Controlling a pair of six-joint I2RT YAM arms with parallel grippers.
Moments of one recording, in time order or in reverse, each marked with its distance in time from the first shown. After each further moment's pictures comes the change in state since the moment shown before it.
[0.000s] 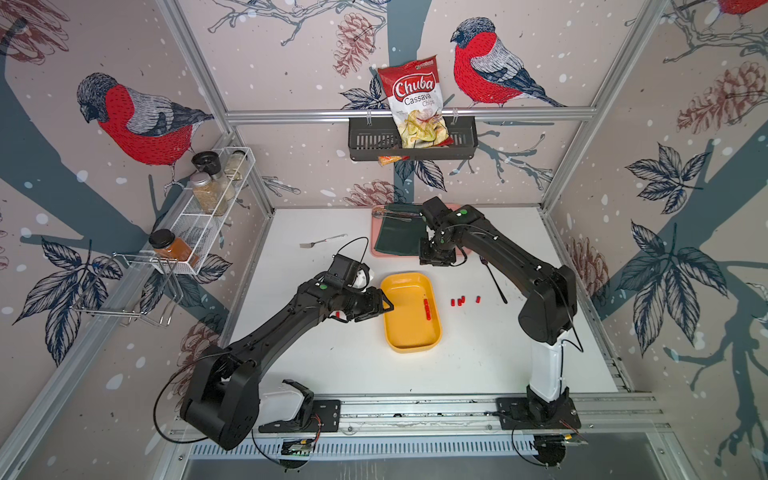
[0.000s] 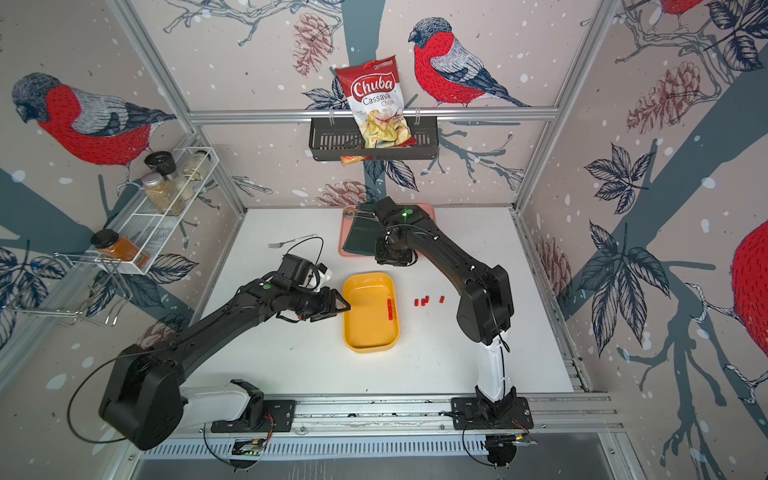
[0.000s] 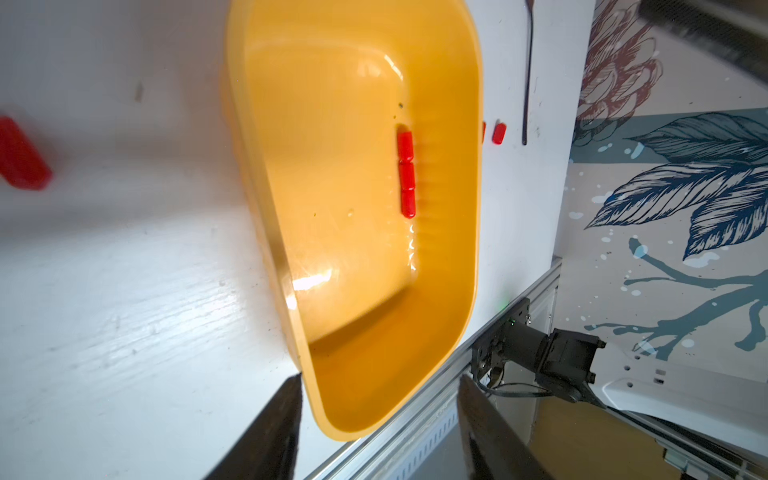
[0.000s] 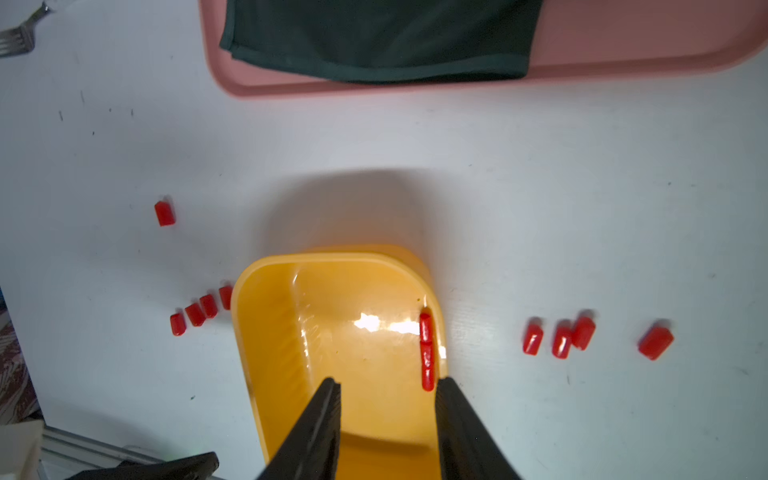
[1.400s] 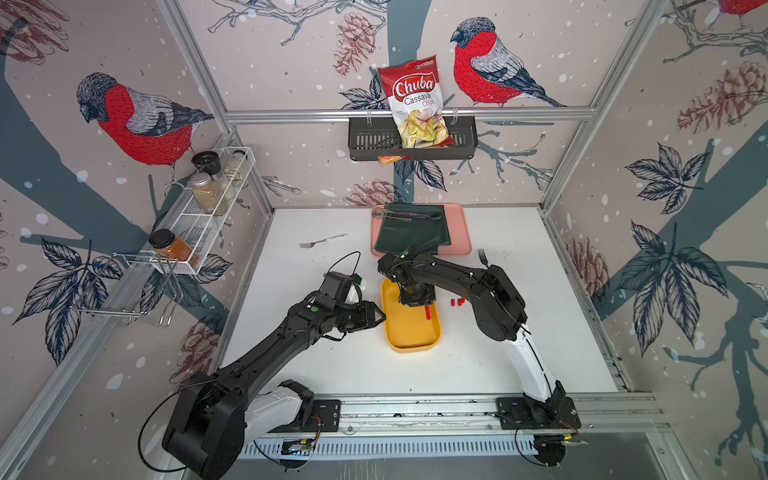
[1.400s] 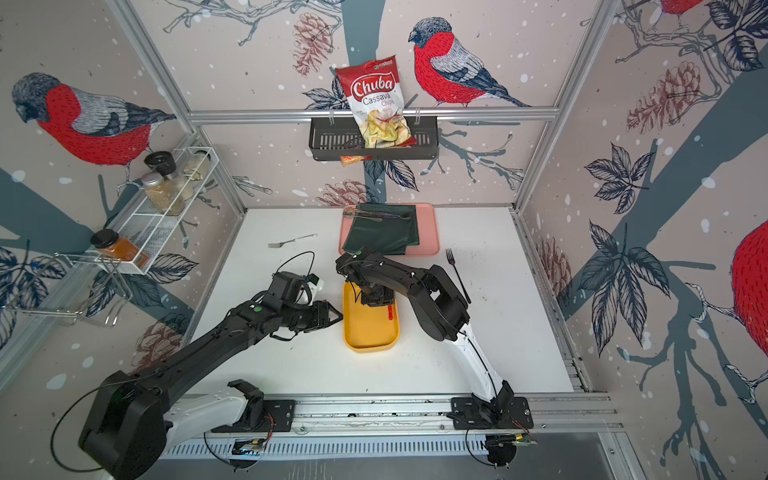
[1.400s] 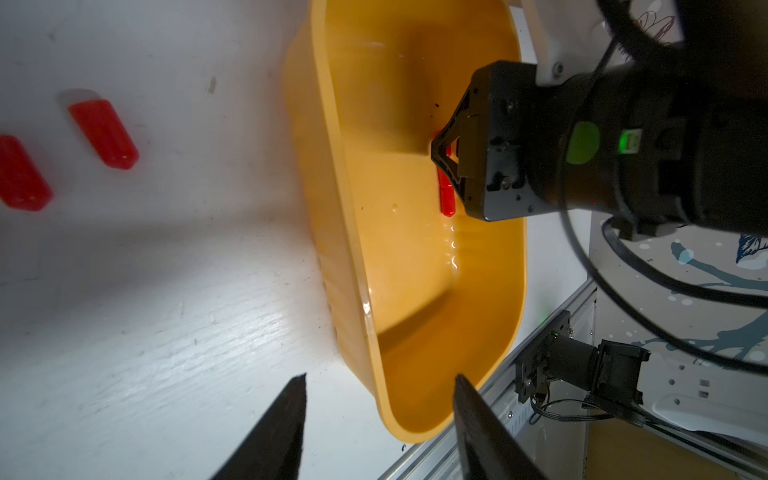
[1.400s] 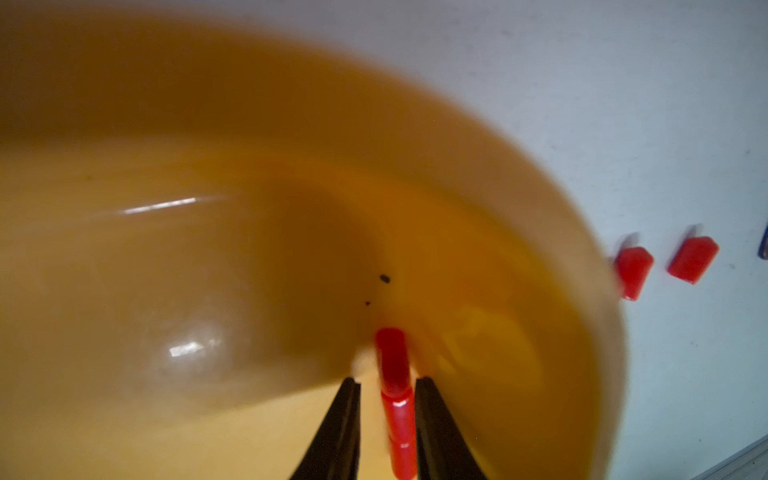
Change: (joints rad) left arm 0.000 -0.130 -0.221 0.131 -0.060 0.023; right arm 0.189 0.283 -0.094 -0.073 0.327 0.223
